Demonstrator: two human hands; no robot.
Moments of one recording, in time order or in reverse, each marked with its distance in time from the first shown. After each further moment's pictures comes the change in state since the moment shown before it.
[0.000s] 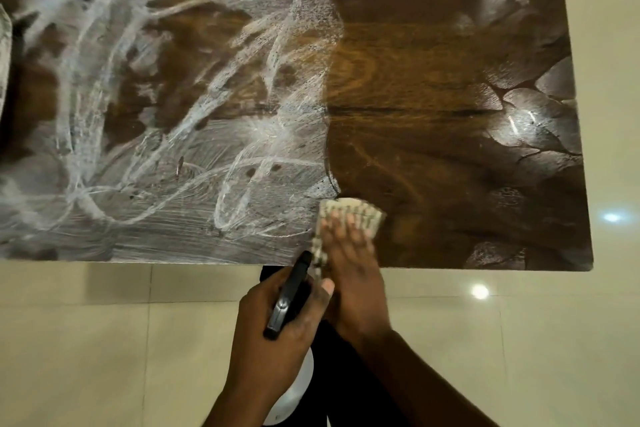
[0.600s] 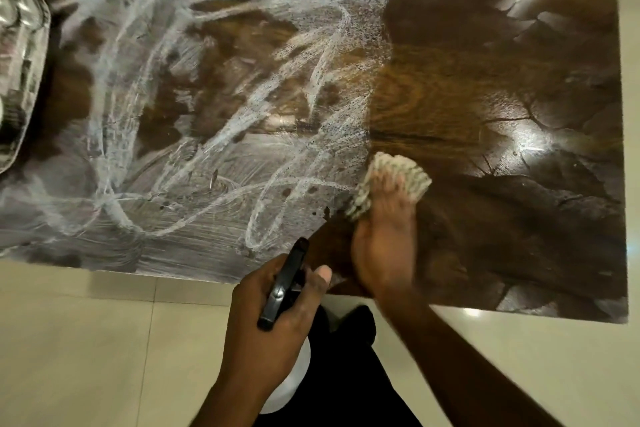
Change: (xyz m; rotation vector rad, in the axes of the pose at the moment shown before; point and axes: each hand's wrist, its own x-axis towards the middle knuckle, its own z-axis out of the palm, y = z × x) left_hand 0.046 0.015 -0.055 -0.113 0.063 -0.006; right_hand 0.110 -0.023 -0.026 -0.090 0.096 0.179
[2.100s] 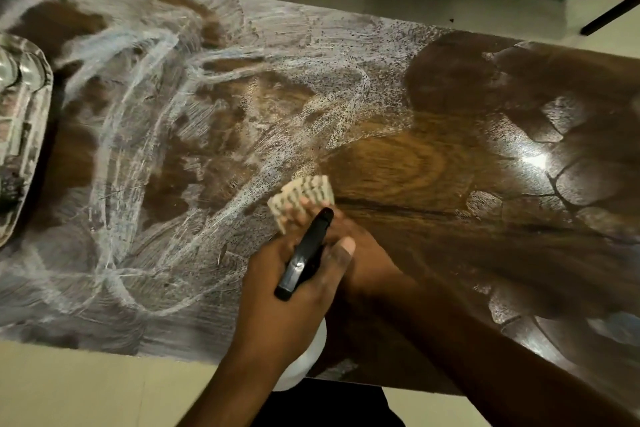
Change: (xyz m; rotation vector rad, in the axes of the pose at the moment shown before) left_hand 0.120 0.099 -0.006 -0.056 -0.019 0.035; right_hand 0.122 -0.060 -0.009 -0.018 -0.477 -0.588
